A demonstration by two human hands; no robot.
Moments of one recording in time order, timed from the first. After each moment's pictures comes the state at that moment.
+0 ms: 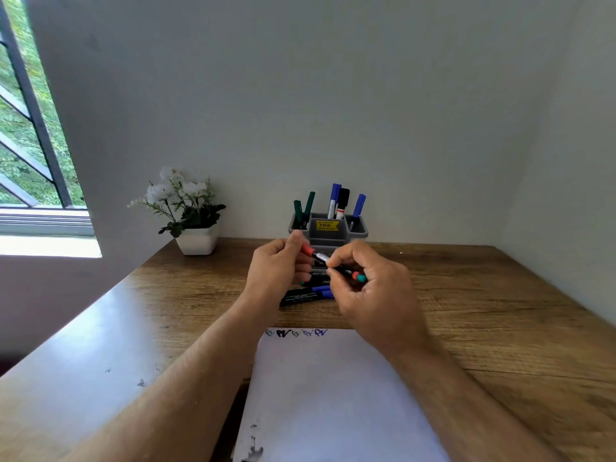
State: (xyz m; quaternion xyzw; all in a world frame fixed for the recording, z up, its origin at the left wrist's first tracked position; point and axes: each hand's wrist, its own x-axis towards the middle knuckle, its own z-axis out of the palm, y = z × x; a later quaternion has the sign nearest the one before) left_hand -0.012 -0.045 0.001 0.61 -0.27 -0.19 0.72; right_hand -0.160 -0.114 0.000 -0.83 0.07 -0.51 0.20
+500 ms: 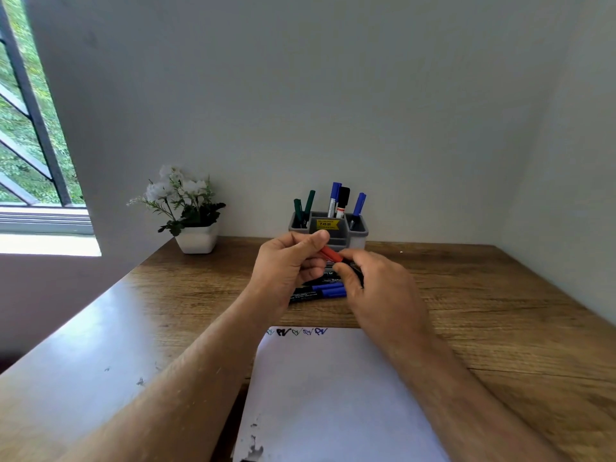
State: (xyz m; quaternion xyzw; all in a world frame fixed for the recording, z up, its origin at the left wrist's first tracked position) left_hand -0.018 -0.041 0.009 0.49 -0.31 -0.31 0.75; right_hand -0.157 -0.126 -0.006 -0.88 0.21 -0.41 0.10
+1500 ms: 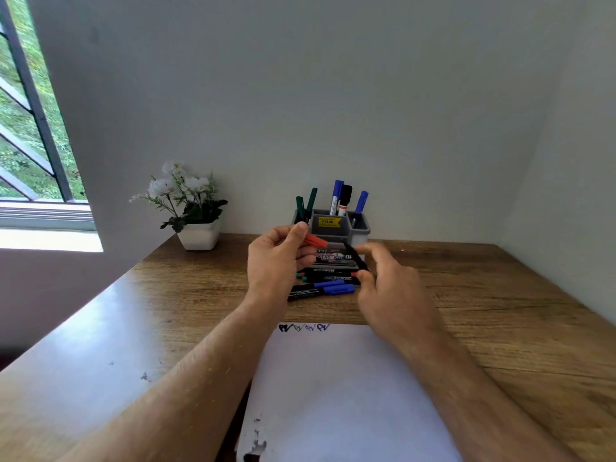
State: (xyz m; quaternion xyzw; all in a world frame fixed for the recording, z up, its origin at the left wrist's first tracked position) left_hand -0.019 -0.047 0.002 0.50 -0.24 -0.18 0.81; right_hand -0.168 -0.126 -0.003 -0.87 0.29 -0.35 0.18
